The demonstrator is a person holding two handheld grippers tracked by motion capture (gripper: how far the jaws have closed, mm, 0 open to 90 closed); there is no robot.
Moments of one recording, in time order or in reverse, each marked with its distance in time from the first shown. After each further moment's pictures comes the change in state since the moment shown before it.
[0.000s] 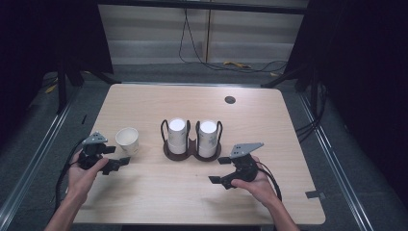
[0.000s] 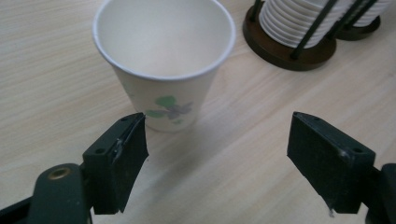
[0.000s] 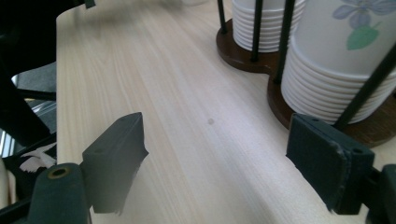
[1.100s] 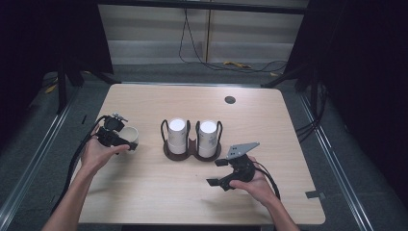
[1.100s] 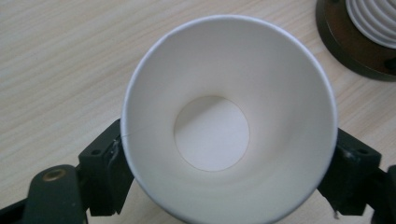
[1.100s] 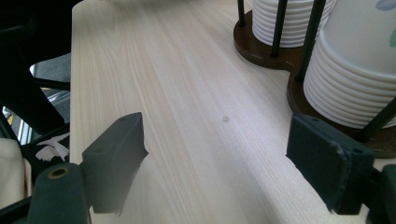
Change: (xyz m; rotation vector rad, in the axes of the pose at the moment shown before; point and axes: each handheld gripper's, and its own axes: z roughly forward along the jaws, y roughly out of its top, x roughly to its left) left arm 0.025 0.069 0.050 0.294 0.141 0.018; right arm 0.001 0.001 0.007 0.030 0.065 -0.023
